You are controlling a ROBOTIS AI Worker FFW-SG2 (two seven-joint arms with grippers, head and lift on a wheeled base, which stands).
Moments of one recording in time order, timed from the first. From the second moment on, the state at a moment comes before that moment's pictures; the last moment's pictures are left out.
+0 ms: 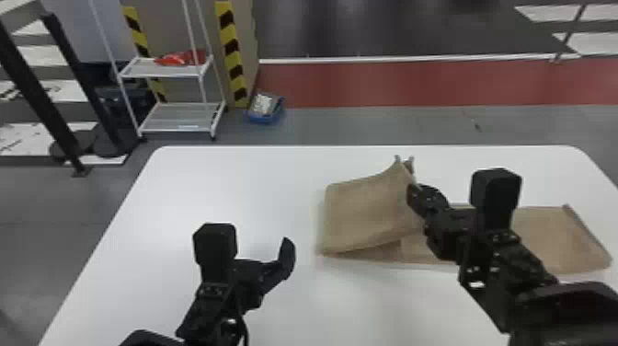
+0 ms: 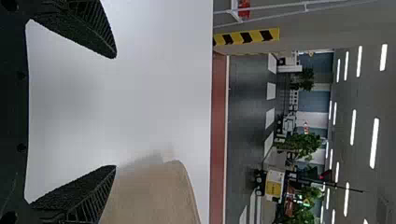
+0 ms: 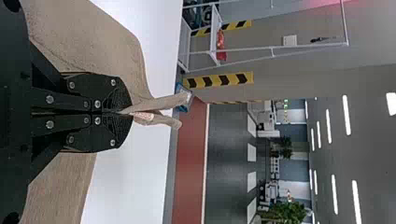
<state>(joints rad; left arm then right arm) 0.31 0.12 -0.19 -2.01 0.15 0.47 0.19 0.12 -0.07 0.10 -1.96 -0.07 0.54 0.11</state>
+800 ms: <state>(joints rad) 0.32 0.12 -0.19 -2.01 0.13 0.40 0.19 0.09 -0.16 -0.22 -1.90 -0.12 0.72 0.21</state>
